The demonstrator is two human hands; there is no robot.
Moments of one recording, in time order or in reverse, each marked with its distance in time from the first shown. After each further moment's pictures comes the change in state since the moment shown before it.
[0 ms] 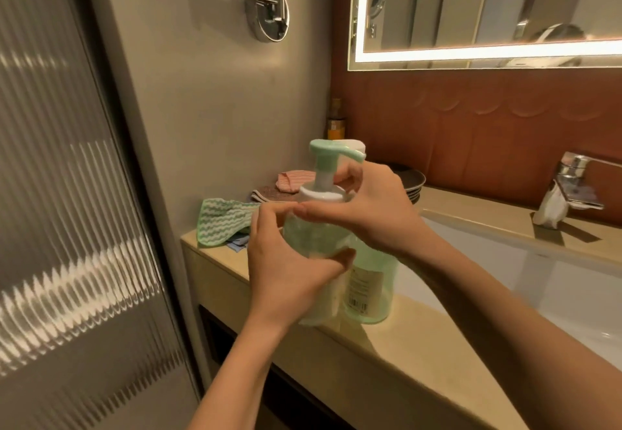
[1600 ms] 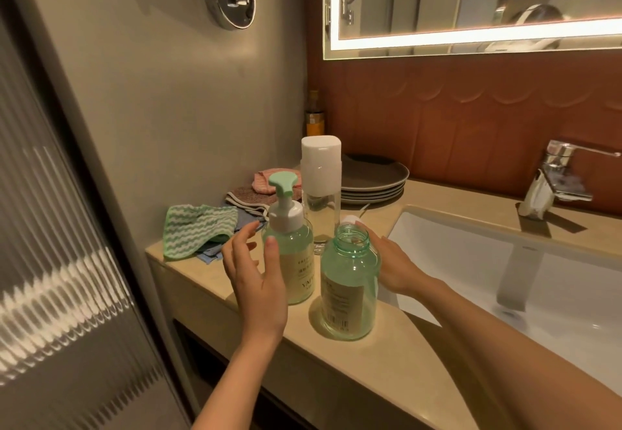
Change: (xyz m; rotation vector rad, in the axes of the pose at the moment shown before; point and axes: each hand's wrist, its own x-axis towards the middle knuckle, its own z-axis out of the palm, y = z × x) left_hand 0.012 -0.074 0.052 -0.112 0.208 -0.075; right_hand 0.007 0.242 0.009 -0.393 -0.292 0.340
